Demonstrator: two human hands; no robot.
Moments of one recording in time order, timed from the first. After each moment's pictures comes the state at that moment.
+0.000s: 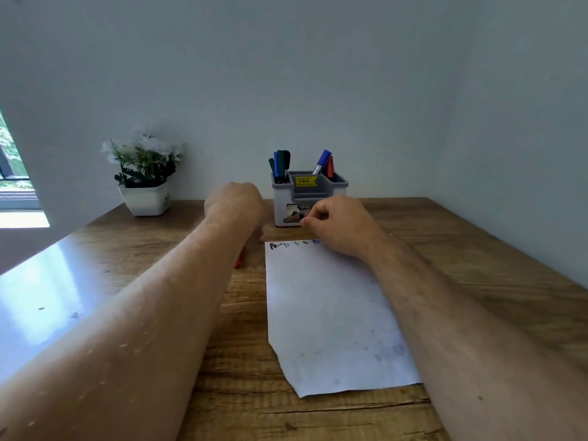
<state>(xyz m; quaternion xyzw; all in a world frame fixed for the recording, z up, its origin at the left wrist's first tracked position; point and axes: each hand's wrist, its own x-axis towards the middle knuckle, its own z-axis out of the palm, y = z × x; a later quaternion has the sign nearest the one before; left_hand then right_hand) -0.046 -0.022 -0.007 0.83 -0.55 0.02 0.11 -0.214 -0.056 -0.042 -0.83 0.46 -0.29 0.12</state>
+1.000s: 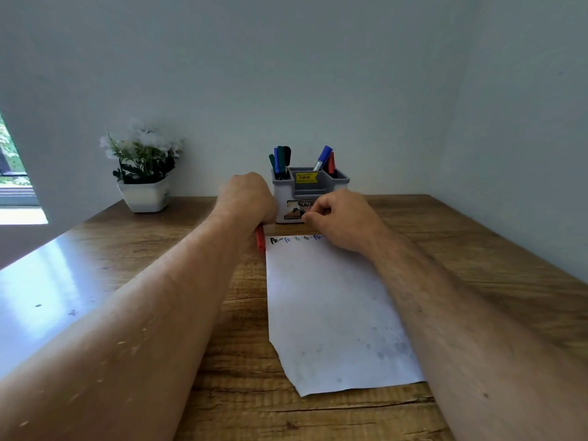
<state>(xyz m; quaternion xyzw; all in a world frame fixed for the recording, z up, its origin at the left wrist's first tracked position) -0.053 -0.032 -0.008 0.81 -0.56 0.02 0.18 -0.214 -0.062 -0.044 -0.83 0.46 -0.30 0.11</state>
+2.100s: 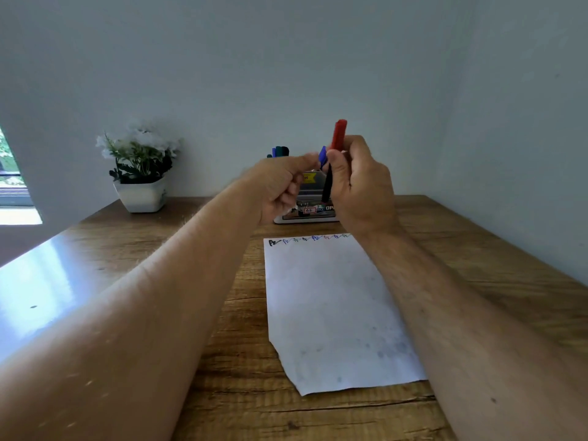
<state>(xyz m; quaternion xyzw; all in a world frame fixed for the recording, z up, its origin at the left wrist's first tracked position) -0.076 -0.028 0.009 0.49 -0.46 -0.51 0.54 -0.218 -0.050 -0.025 -0.73 0.32 -0.60 0.00</state>
